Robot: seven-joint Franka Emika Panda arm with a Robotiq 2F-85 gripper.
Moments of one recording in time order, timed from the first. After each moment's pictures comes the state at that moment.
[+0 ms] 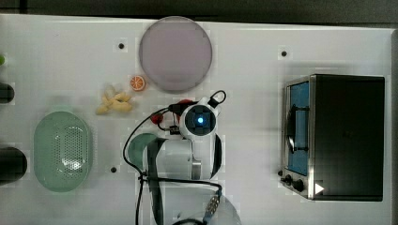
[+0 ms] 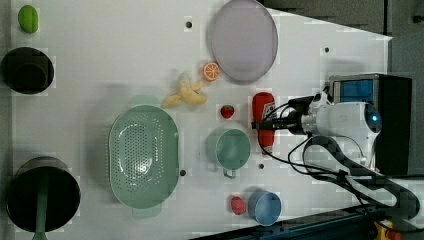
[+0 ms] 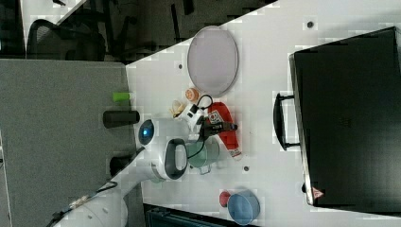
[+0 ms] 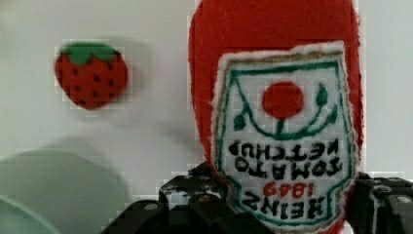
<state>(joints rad) -0.13 0.38 0.17 -2.38 0.02 1.12 -0.91</state>
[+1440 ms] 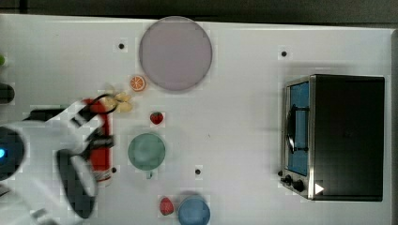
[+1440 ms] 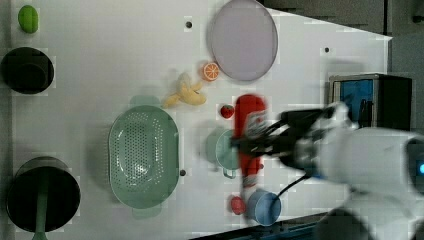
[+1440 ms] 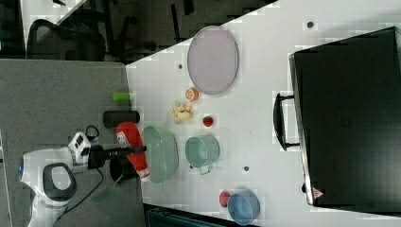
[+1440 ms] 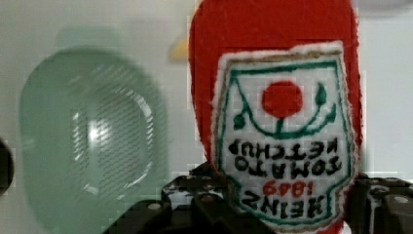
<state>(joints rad) -0.05 -0.01 0.63 -2.19 0.02 0.59 -0.28</state>
